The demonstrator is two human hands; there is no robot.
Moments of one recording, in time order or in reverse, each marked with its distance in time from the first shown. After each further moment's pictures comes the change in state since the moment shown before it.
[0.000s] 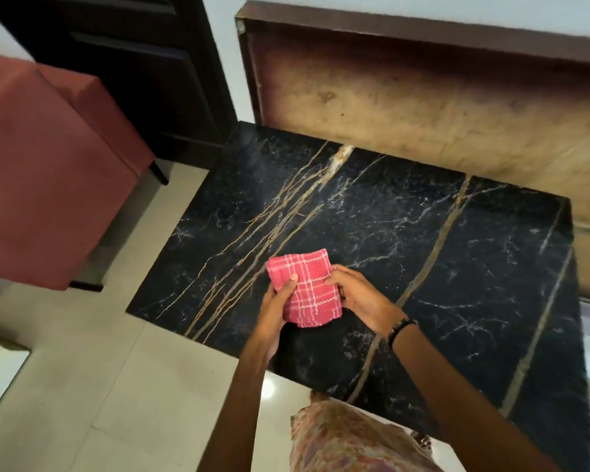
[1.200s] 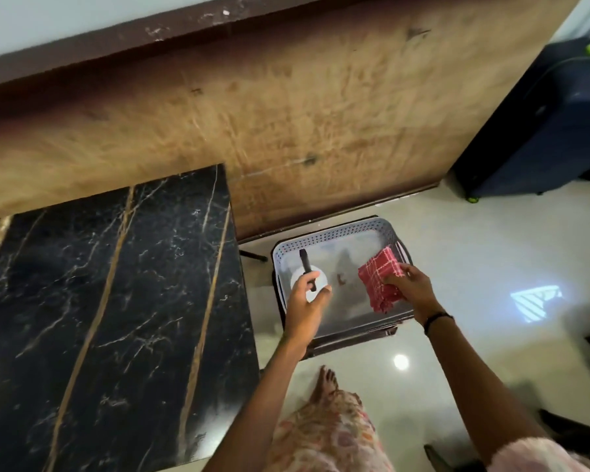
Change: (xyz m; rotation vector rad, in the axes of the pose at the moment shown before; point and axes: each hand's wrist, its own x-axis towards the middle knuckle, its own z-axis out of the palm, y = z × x) left_hand -0.064 -0.245 0.615 0.664 -0.320 0.084; right_hand -0.330 0.220 -0.629 0.387 0.946 -0.051
